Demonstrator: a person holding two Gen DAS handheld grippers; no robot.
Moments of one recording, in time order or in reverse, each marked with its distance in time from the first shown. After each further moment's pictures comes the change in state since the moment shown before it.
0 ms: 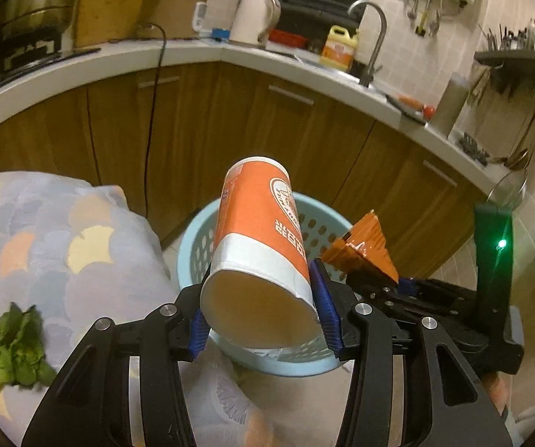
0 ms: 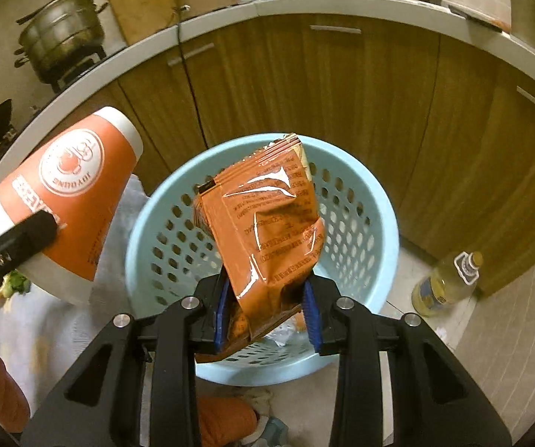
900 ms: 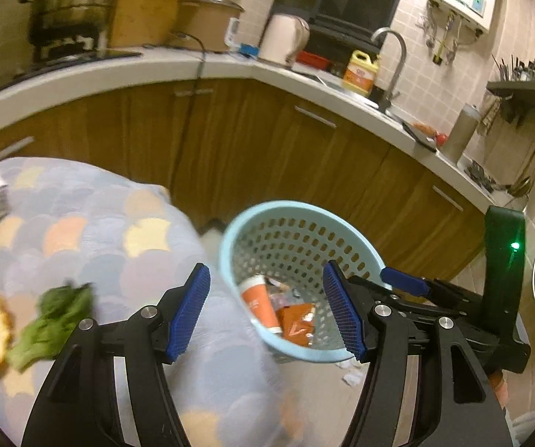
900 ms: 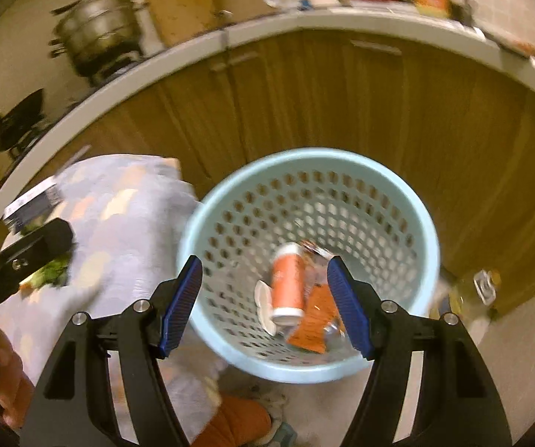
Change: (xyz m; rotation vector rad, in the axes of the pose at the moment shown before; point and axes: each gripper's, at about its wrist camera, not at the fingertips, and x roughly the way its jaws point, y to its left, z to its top) left arm -0.060 0.036 -0.010 -0.079 -0.093 0.056; right arm -0.031 0.065 0.001 -0.128 -0.075 0.104
